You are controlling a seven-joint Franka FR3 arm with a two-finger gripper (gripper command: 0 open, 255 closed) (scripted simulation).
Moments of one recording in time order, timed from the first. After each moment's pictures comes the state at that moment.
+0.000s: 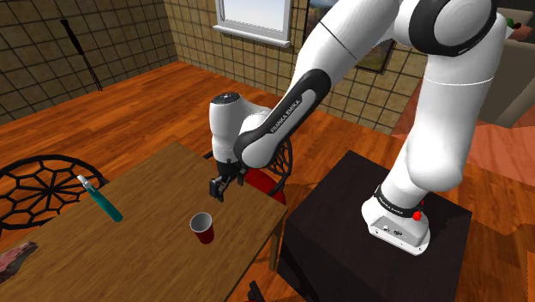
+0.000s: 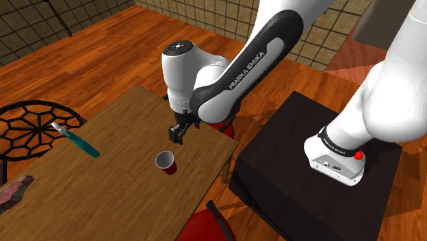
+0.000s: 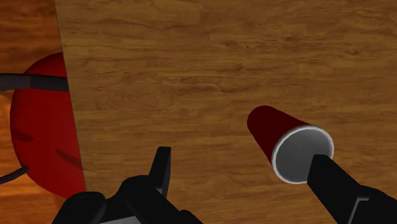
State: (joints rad) arm 0.23 0.27 0.43 -2.27 -0.02 2.55 0.57
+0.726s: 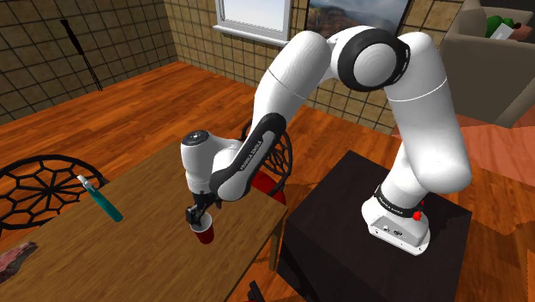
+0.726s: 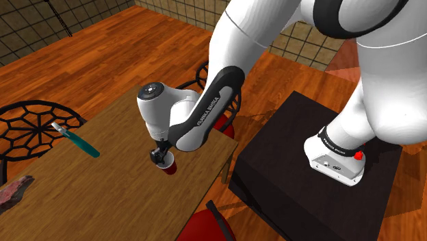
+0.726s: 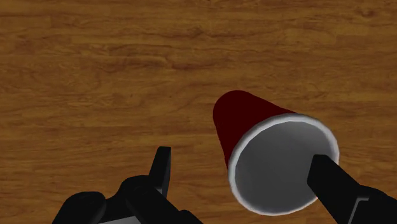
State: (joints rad) arm 0.41 0.65 0.32 -1.95 -0.19 2.60 0.74
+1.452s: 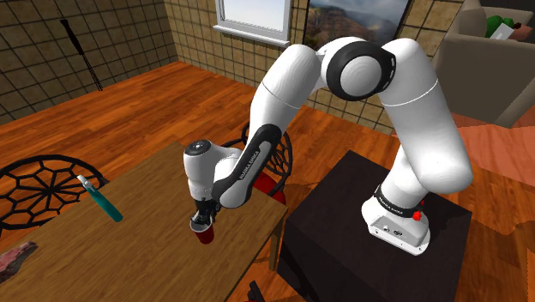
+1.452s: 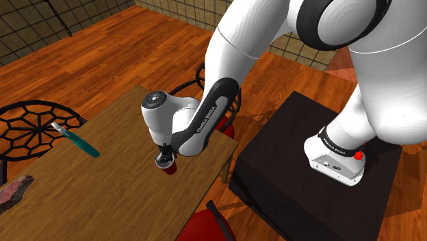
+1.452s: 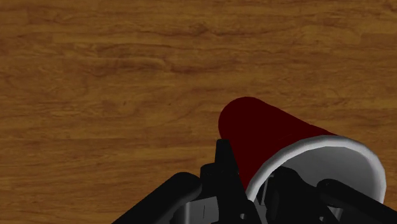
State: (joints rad) arm 0.43 0.72 0.29 -1.92 -0.22 2.65 0.75
